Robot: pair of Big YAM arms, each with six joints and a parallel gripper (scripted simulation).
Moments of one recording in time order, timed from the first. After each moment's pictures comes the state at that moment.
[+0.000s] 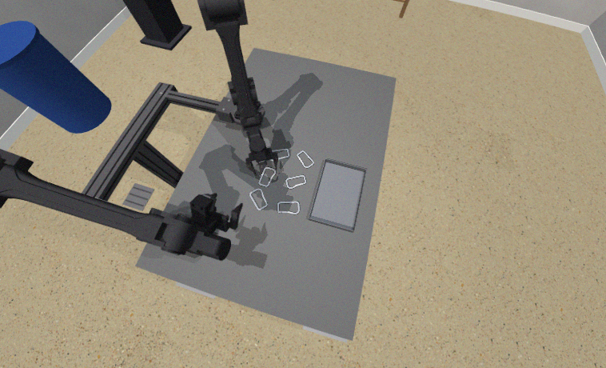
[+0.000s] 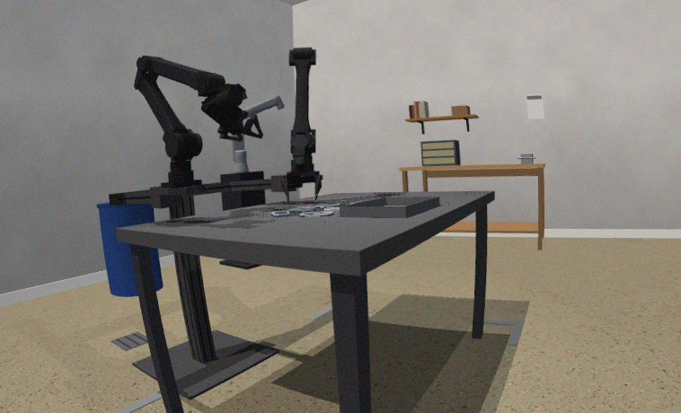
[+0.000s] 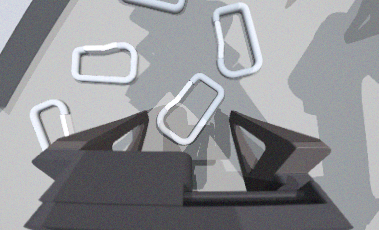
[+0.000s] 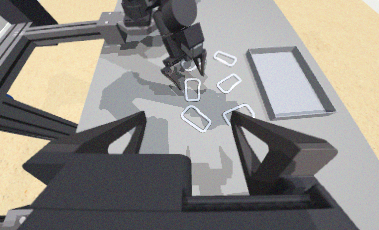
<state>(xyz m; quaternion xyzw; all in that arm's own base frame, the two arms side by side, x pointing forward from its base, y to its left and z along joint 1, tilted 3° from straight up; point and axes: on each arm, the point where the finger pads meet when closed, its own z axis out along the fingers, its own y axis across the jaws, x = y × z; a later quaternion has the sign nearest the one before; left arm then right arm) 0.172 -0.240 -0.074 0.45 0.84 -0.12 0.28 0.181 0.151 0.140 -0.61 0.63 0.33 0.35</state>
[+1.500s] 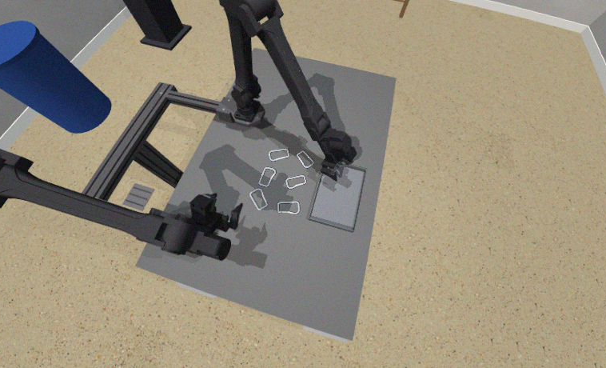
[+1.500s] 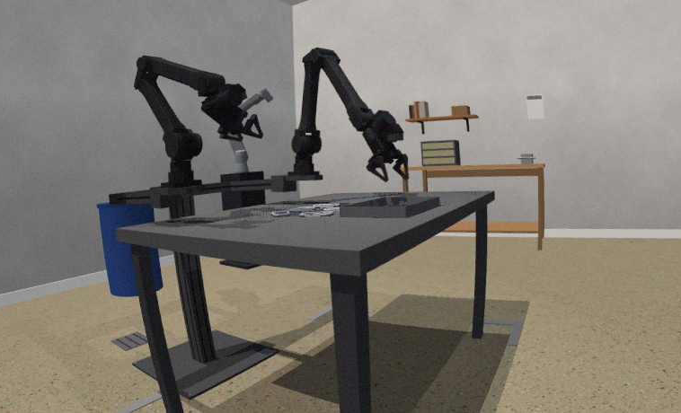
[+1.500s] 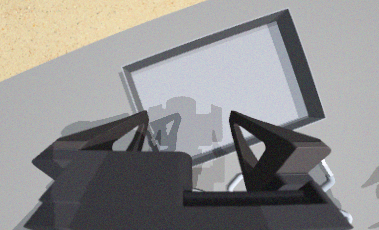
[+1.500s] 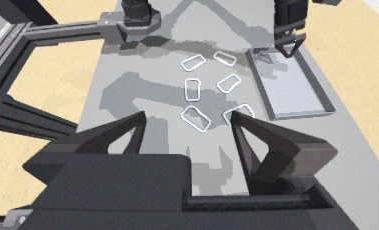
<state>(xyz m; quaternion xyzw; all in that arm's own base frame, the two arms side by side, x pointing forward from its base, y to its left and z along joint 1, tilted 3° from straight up) 0.496 -0.171 -0.003 0.17 0.93 -0.04 0.31 0.181 0.151 0.140 -0.61 0.63 0.33 0.35</state>
